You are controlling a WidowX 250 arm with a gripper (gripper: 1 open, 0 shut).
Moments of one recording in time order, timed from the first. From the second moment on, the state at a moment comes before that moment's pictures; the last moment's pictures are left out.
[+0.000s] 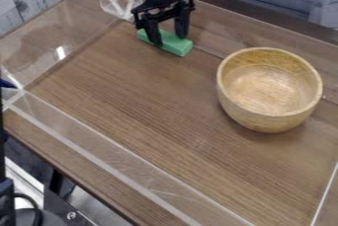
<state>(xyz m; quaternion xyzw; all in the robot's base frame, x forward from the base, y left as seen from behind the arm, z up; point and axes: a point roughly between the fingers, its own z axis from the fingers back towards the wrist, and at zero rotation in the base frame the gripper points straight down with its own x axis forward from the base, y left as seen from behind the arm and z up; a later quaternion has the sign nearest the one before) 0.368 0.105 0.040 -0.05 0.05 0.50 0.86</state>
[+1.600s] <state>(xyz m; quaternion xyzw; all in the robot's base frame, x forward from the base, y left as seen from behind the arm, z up) 0.366 0.097 0.078 -0.08 0.04 0.49 0.86</state>
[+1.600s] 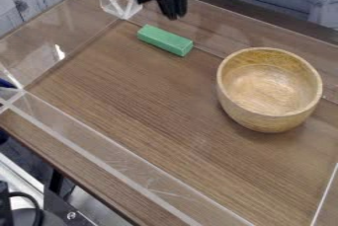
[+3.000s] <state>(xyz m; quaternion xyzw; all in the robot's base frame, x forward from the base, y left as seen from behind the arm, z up) 0.367 0.110 0.031 -0.02 0.00 0.50 0.87</state>
